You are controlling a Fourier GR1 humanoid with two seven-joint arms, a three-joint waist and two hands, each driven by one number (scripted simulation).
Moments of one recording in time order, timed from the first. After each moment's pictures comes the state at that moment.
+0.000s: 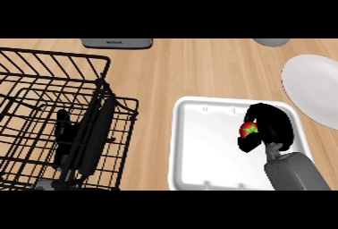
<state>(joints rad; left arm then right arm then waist) -0.04 0.19 -0.12 -1.50 0.19 0.08 0.25 -0.24 -0.29 0.27 -1.47 0.89 0.09 0.72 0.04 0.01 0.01</state>
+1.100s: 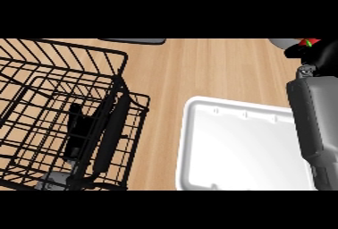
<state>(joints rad) -0.10 0.18 -0.16 -1.49 0.17 0.06 0.29 -0.78 -0.26 -0.22 -1.11 1.55 -0.43 1.13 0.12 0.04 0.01</state>
